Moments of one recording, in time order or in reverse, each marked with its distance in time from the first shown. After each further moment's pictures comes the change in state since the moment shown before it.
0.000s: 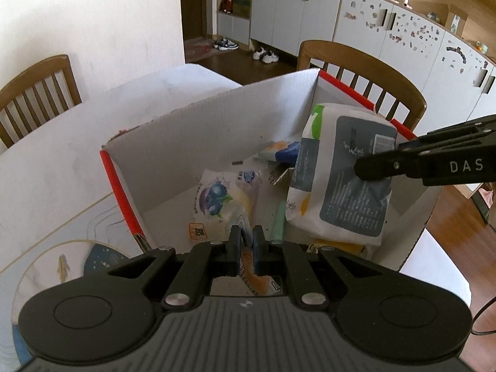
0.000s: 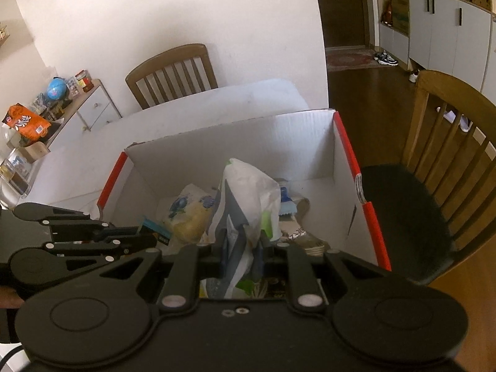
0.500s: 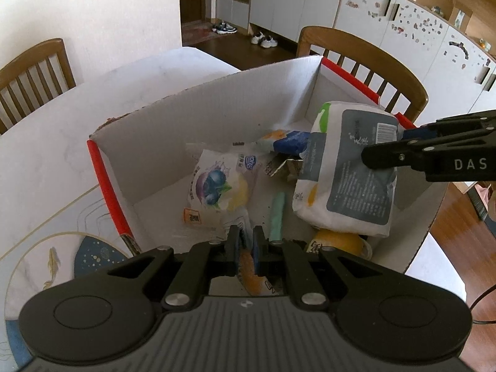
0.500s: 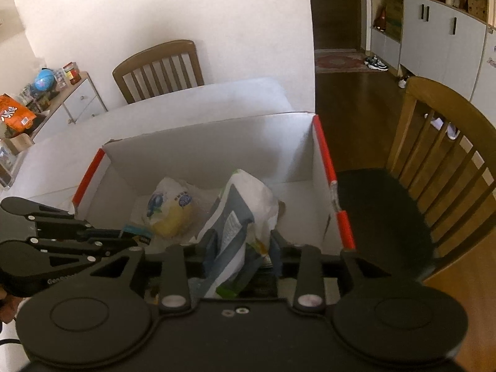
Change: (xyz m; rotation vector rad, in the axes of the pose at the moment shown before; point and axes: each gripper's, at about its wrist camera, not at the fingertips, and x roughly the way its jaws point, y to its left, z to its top) left arm 0.012 0.001 0.008 -0.019 0.067 -0.019; right arm 0.002 -0.014 0.004 -0.037 0.004 -0.066
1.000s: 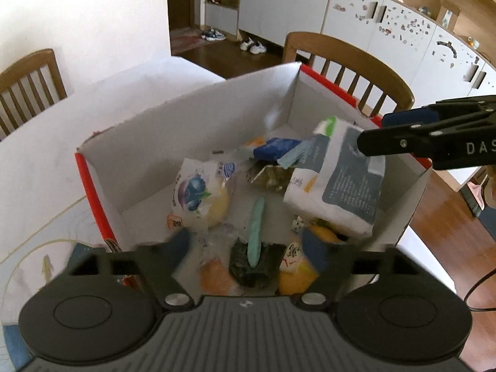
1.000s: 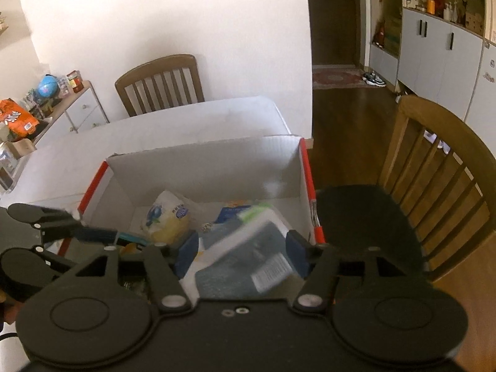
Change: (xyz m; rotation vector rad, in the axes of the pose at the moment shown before) left arm -0.013 -0.014 -0.002 0.026 -0.038 -0.030; right arm -0.024 -0.008 0.005 -0.032 -0.057 0.000
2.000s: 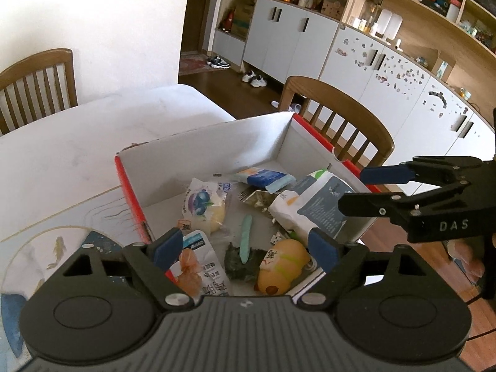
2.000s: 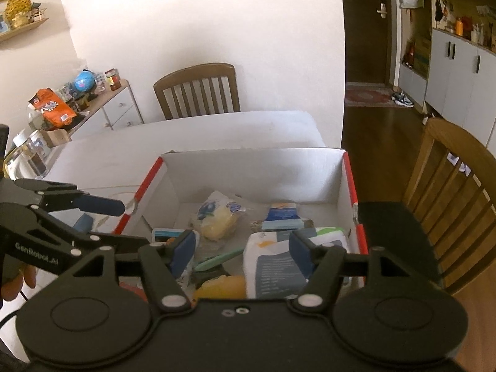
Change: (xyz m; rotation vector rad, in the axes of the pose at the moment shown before) left arm -0.067 0.014 -0.013 -0.125 -0.119 -0.061; right arm -0.031 0.042 -0.008 -0.084 -0.045 0.088
